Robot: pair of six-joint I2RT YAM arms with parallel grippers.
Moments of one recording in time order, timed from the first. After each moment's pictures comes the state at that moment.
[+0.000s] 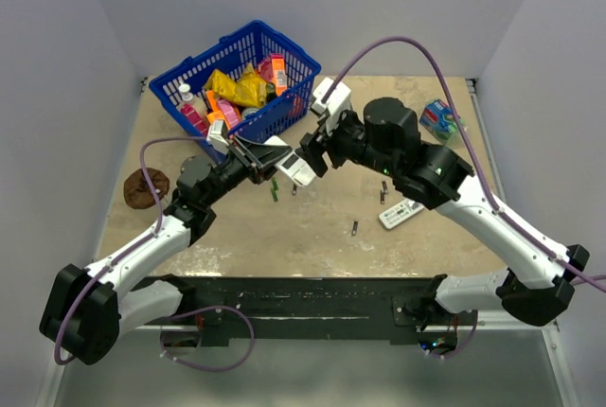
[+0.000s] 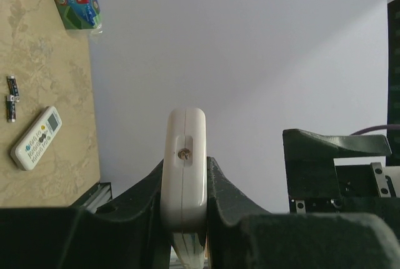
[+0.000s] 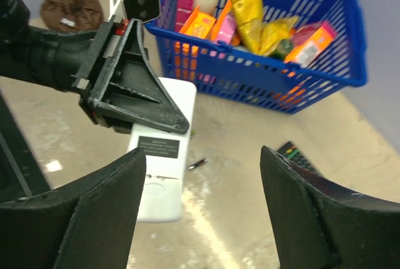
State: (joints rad) left arm -0.48 1.08 0.57 0.60 0.35 -1.59; right arm 0.92 1.25 1.53 -0.52 0.08 -0.19
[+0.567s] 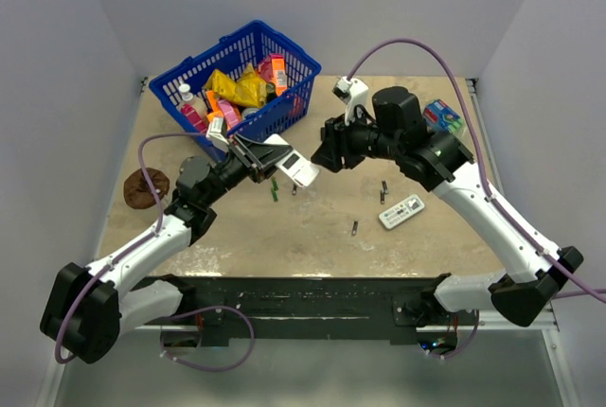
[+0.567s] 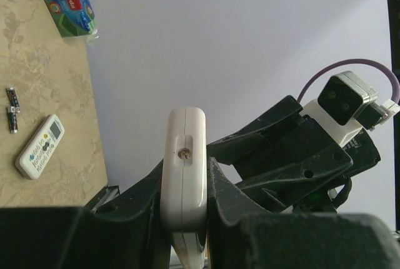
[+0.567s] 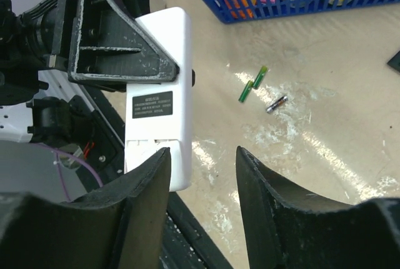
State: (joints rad) left arm -0.48 1.08 0.57 0.64 0.36 -1.53; right arm 0.68 1.31 1.51 -0.69 -0.29 0.23
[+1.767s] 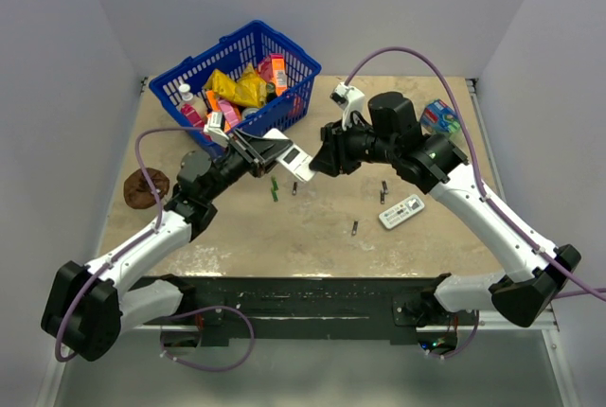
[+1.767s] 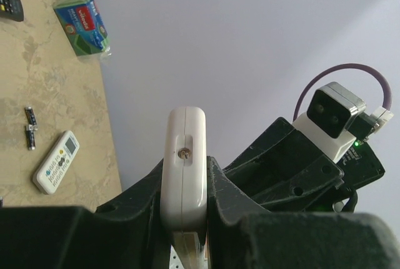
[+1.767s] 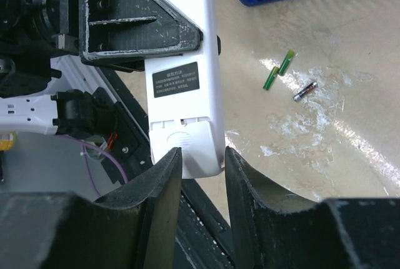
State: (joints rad) left arm -0.48 1.11 0.62 0.60 0.32 -1.47; right arm 0.67 1.30 1.45 -0.66 -0.35 0.31
